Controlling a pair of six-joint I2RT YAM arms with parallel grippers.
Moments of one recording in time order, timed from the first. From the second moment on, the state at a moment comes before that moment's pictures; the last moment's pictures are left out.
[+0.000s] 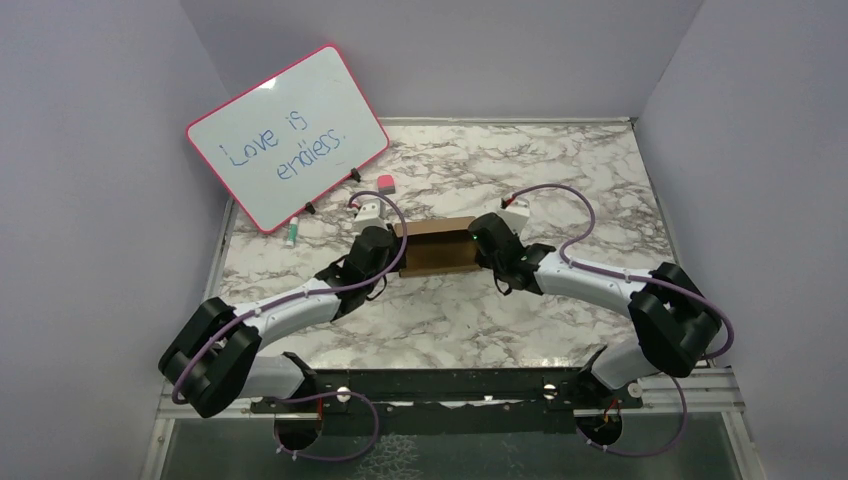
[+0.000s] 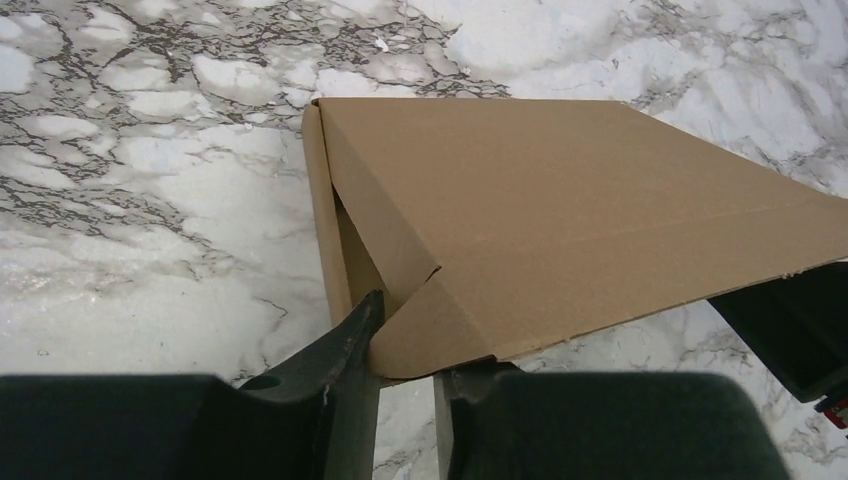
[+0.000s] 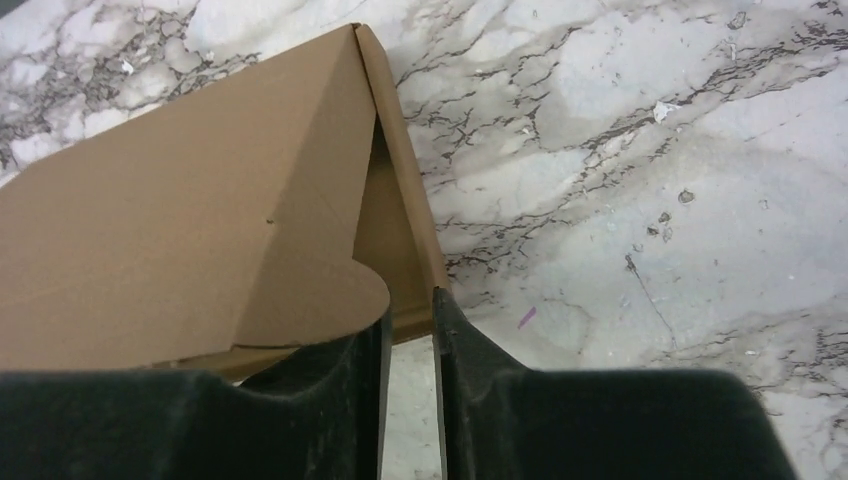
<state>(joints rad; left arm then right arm) -0.70 1.30 0.56 0.23 -0.34 -0.66 0.78 1.50 0.83 -0.15 0.56 0.84</state>
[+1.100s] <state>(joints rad) -0.52 1.00 0.69 -0.07 -0.19 -0.53 0.56 1.34 1.03 -0.28 0.28 0.44</state>
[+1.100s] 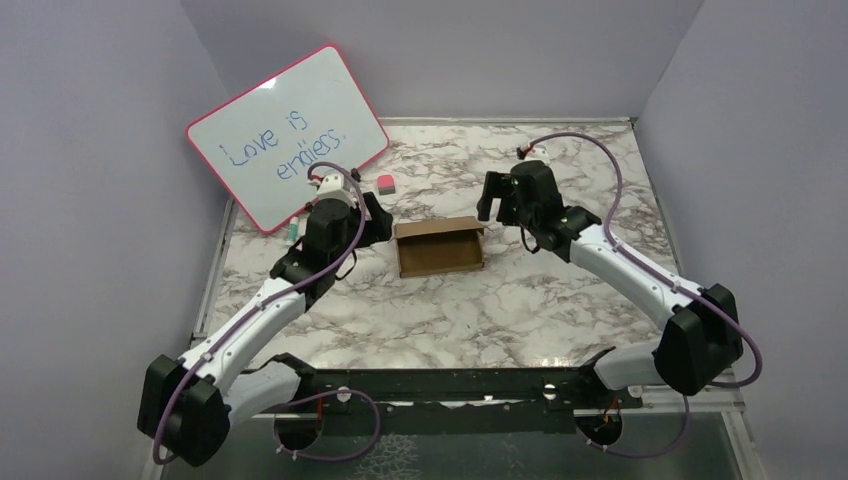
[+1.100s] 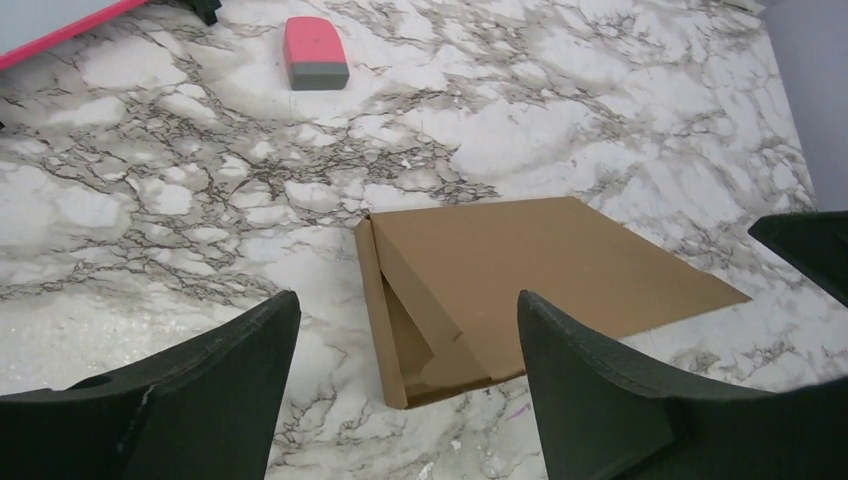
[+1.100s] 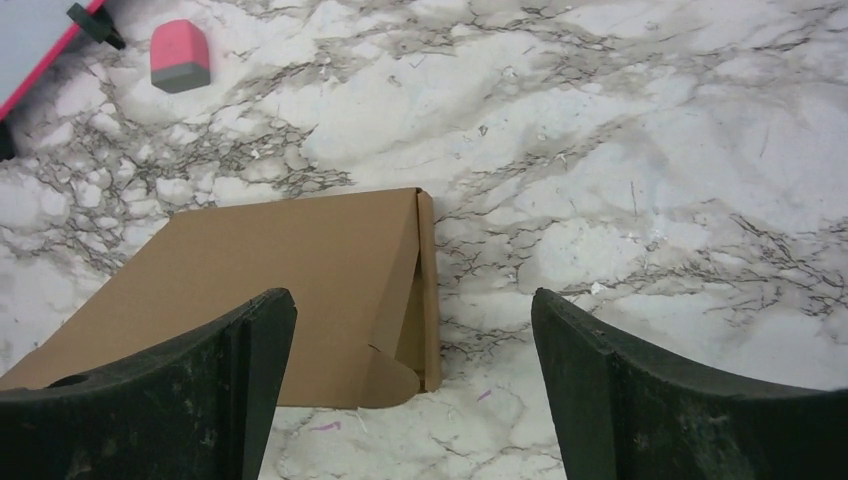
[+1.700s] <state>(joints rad) -0.48 1.16 0.61 0.07 0.02 -0.58 0.56 1.46 0.92 -0.24 0.12 0.44</state>
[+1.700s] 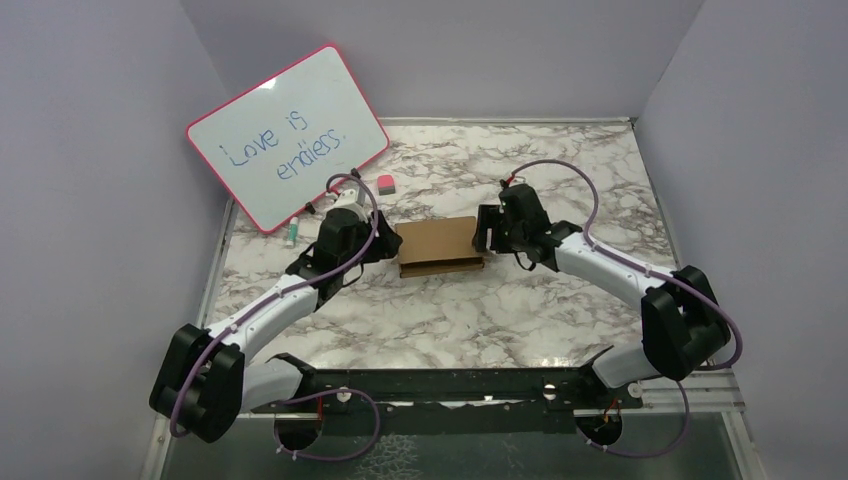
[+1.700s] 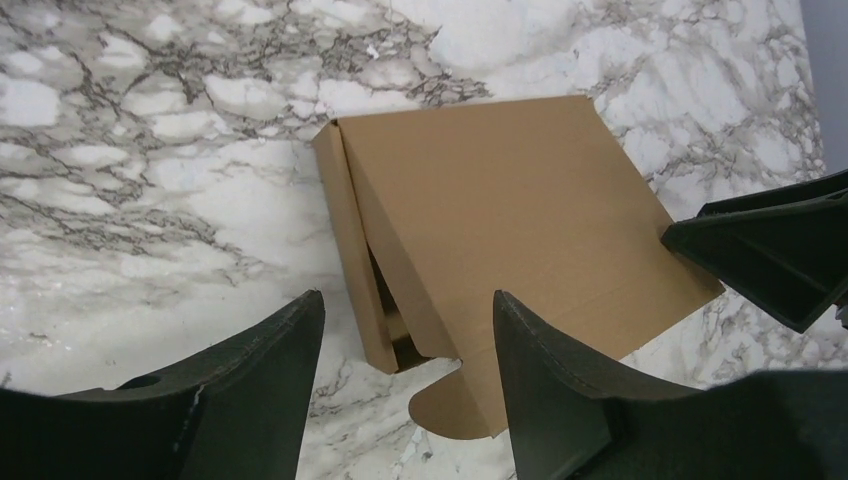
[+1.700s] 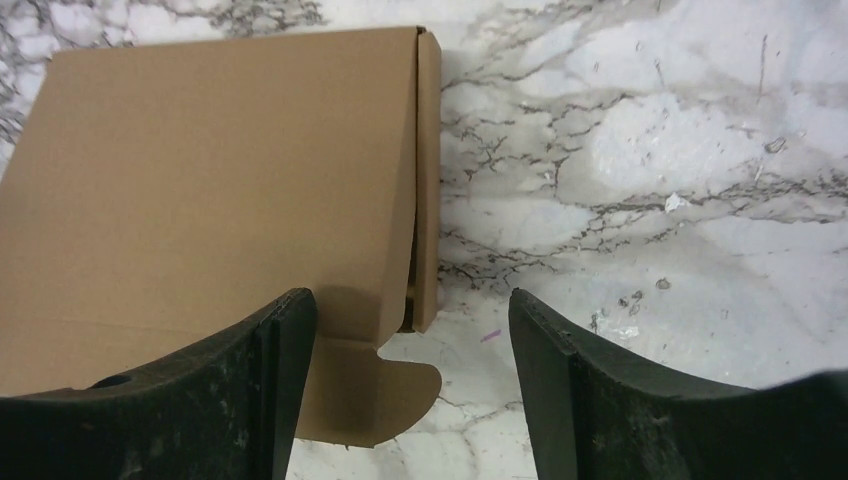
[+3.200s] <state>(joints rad) -0.49 1.41 0.50 0.28 0.07 -0.58 0.56 1.53 0.67 0.15 0.02 0.49</state>
